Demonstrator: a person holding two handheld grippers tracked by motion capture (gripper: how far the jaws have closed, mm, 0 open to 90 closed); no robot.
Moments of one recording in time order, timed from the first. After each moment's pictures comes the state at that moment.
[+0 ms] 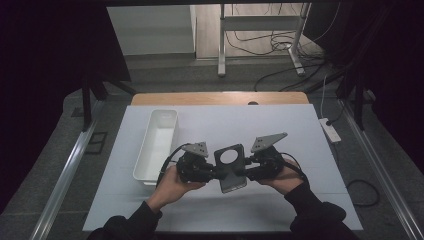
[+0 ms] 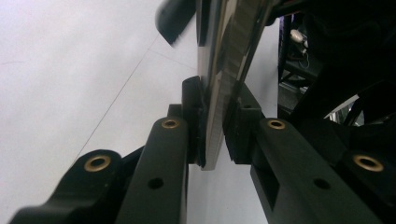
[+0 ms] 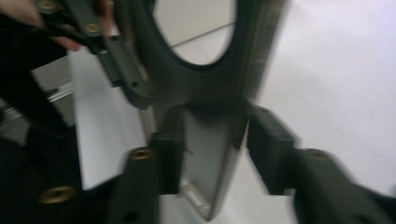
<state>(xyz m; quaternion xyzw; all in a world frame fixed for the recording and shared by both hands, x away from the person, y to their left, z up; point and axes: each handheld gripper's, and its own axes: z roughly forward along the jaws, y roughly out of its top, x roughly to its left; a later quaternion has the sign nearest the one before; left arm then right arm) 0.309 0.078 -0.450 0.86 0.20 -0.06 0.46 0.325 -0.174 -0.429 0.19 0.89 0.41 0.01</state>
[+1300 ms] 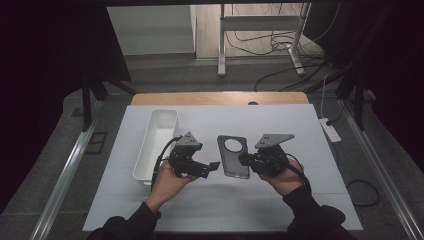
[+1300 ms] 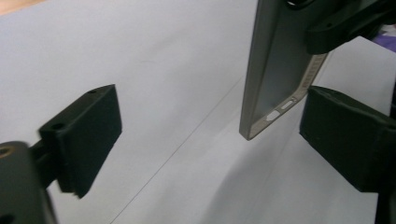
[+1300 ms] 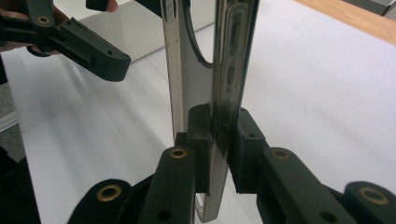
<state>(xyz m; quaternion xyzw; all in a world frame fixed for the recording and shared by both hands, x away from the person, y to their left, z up) 0.319 0.097 -0.451 0.82 0.34 0.07 0.45 0.319 -0.178 -0.421 0.27 0.86 0.41 0.11</state>
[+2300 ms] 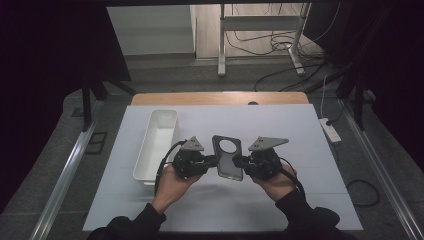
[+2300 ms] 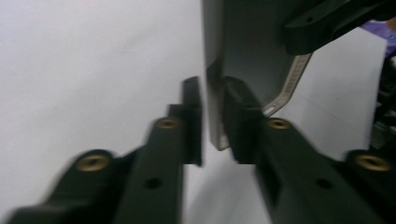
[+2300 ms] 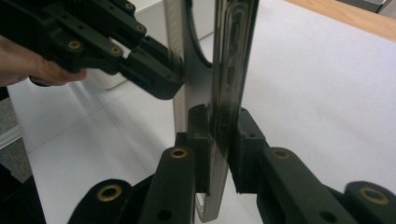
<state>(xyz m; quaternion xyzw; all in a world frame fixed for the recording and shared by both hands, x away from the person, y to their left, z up) 0.312 0.086 -0.455 0.84 0.32 0.06 0.44 0.308 -0.161 -0.425 0.29 0.85 0.43 0.11</state>
